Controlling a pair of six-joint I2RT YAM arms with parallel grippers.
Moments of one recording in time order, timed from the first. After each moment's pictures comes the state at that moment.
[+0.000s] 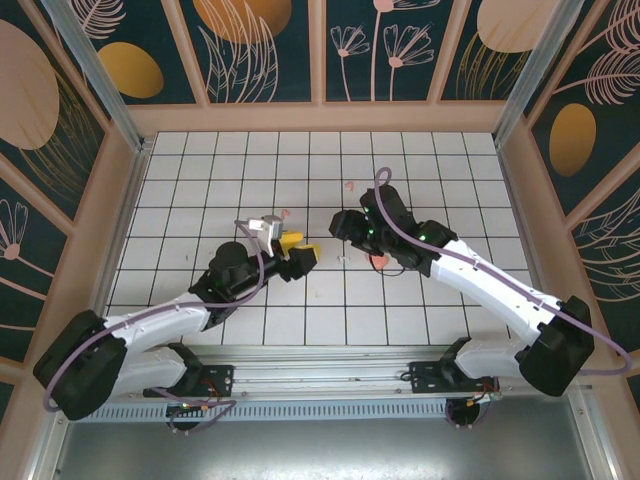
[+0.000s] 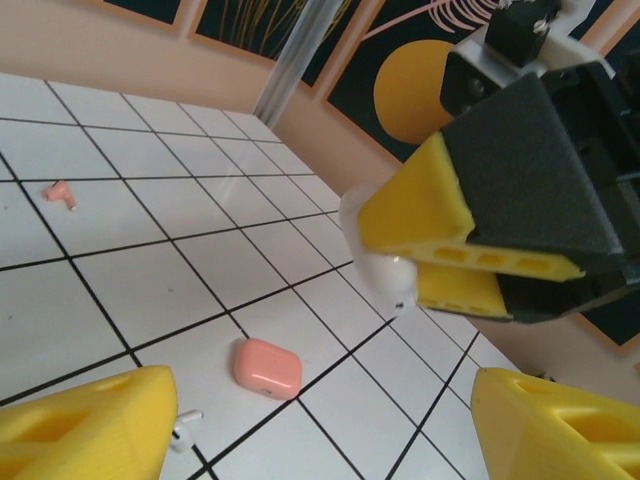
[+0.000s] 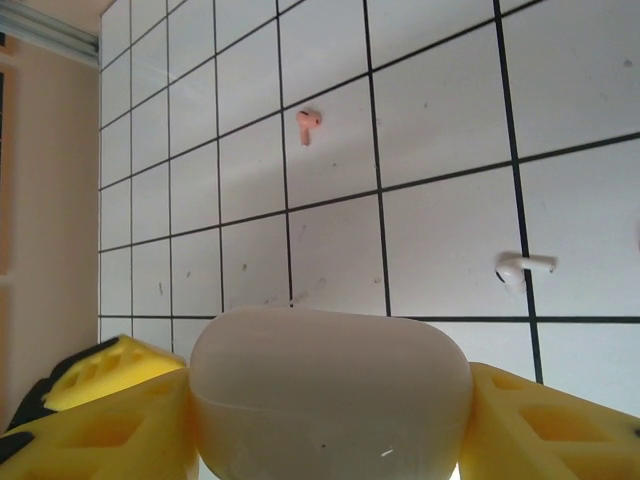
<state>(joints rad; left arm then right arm) -0.73 1.20 0.41 0.72 0.26 -0.55 0.77 1.26 1.07 -0.53 -0.01 0.98</state>
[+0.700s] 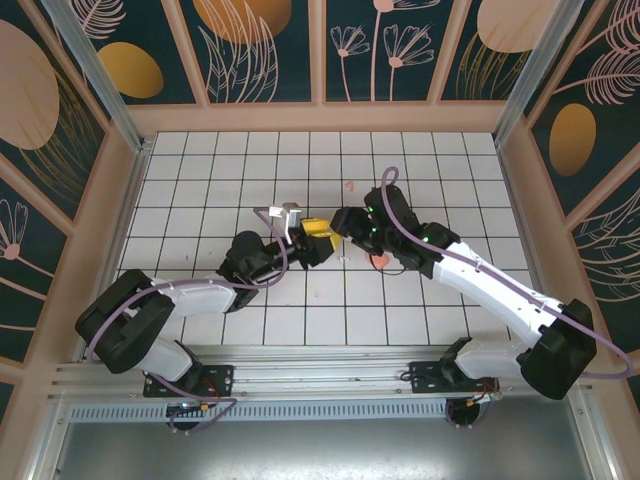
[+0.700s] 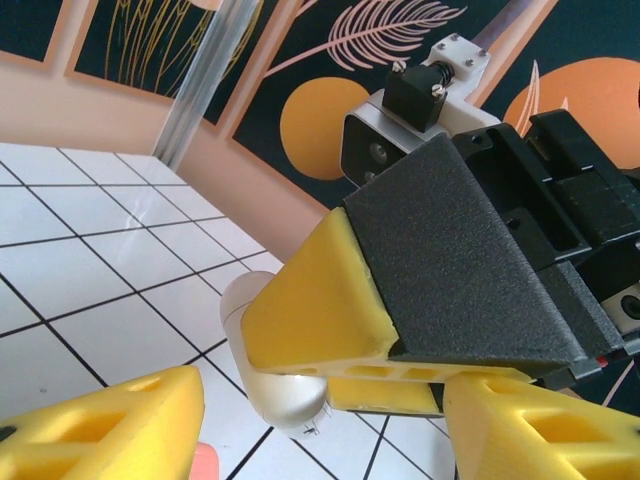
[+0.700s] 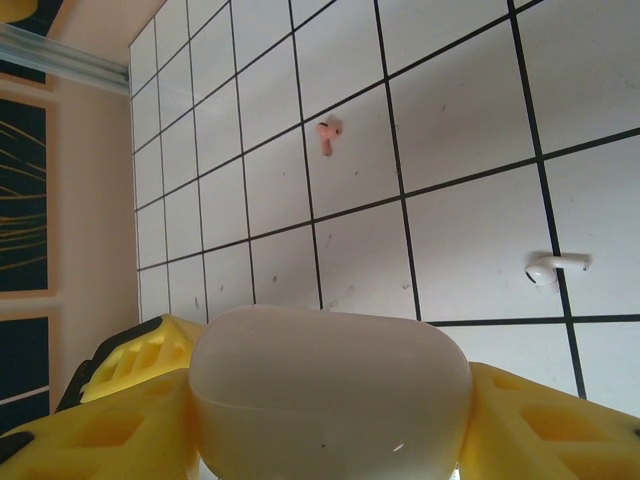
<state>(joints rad) -0.74 1.49 0.54 1.06 0.39 -0.61 0.75 1.24 1.04 -0.47 -0.03 1.06</state>
